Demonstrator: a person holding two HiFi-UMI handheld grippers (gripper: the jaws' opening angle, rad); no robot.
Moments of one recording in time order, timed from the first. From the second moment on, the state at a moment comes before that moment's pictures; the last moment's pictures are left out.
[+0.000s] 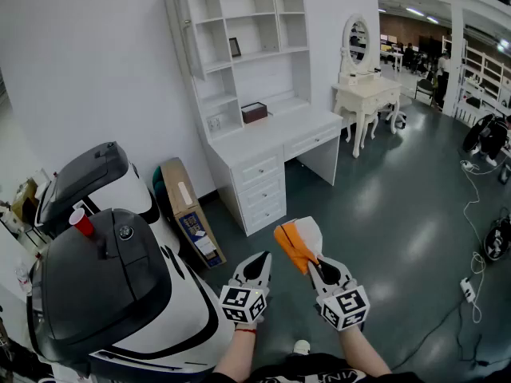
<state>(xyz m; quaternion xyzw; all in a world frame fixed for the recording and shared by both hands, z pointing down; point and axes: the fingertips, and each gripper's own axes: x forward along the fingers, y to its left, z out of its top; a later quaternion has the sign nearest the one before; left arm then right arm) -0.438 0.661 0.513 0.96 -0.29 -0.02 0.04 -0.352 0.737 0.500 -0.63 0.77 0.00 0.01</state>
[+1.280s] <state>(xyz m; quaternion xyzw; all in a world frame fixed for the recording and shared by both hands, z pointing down) -0.294 0.509 0.537 0.96 -0.28 0.02 0.06 -0.222 0.588 0.519 -0.62 0.78 -0.04 0.02</state>
